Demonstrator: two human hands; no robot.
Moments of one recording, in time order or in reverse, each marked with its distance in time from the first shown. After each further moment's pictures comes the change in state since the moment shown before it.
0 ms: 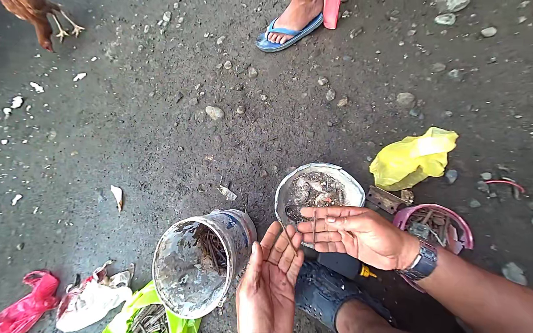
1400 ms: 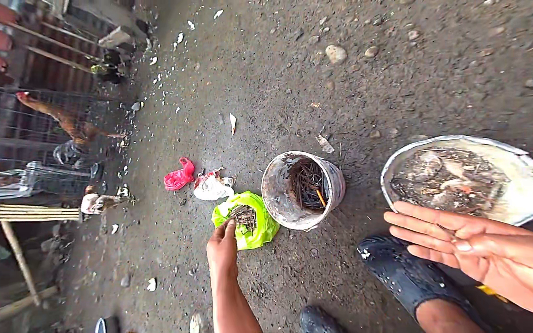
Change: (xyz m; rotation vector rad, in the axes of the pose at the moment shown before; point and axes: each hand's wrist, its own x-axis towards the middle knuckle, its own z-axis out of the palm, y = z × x) left_hand -0.099 0.143 -0.202 1.002 1.139 0.438; right_hand 0.010 0.028 0.019 -0.156 -0.186 0.114
